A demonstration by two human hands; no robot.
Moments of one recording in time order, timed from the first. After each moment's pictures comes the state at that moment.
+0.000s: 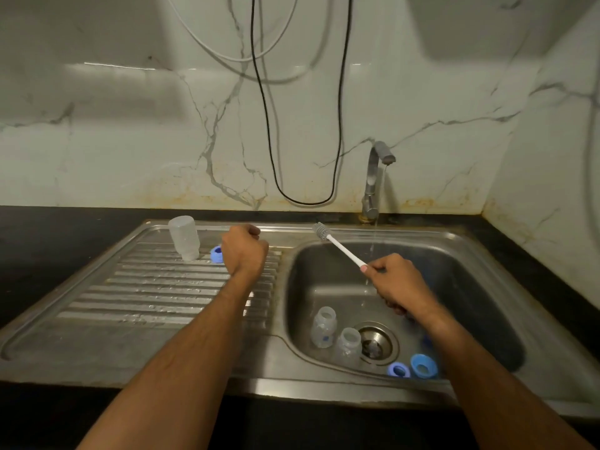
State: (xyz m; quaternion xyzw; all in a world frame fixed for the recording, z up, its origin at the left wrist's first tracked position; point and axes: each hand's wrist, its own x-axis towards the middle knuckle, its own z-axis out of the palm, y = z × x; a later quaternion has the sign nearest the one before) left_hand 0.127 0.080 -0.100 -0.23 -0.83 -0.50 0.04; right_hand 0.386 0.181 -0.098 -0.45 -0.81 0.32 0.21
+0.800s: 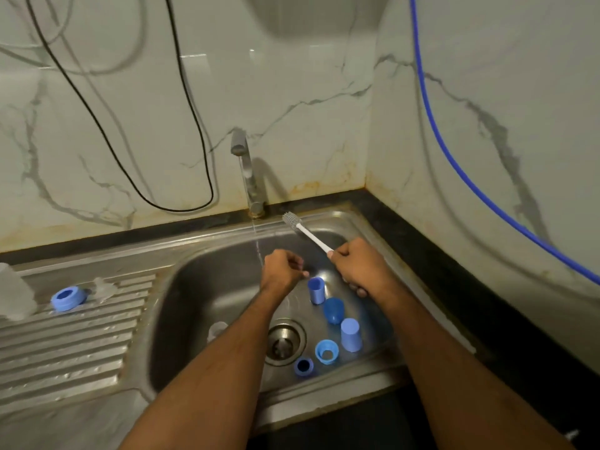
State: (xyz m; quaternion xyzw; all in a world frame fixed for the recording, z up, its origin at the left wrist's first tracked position) left_hand 0.315 0.273 -0.186 -0.49 -0.75 -0.38 -0.20; right_hand 0.502 0.273 -0.116 -0.55 -0.72 0.34 0.25
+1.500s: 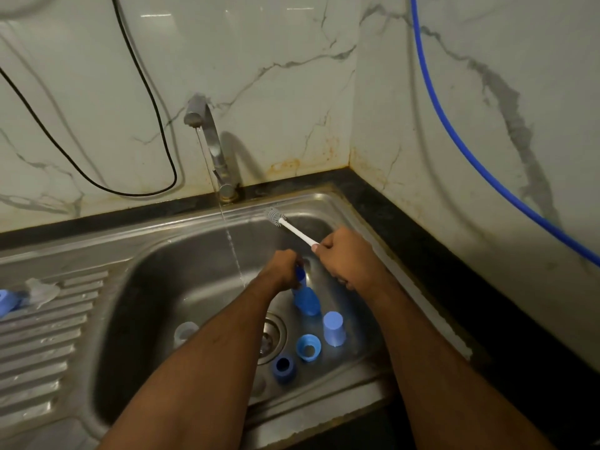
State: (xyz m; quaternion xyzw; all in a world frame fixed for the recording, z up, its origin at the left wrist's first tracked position) left_hand 0.330 0.327 -0.223 -0.64 -0.74 -0.09 -0.18; right_hand 0.498 0.291 -0.126 -0.59 -0.74 0.26 0.18
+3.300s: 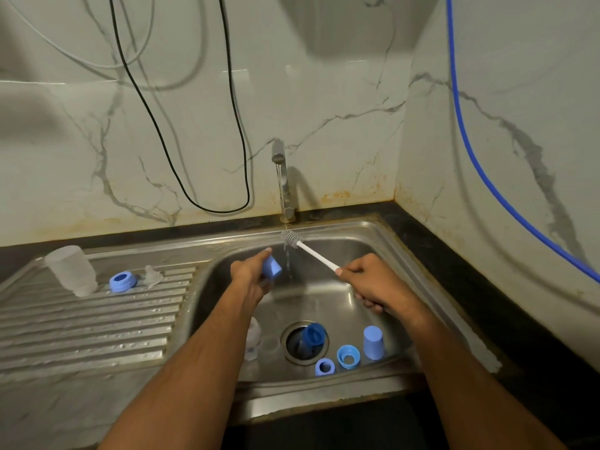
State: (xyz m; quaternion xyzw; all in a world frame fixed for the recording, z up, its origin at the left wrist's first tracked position) left_hand 0.251 0.205 -0.145 -0.06 -0.62 -0.68 -0.37; right_hand 0.497 0.247 -0.118 -0.46 -0.75 0.41 0.22
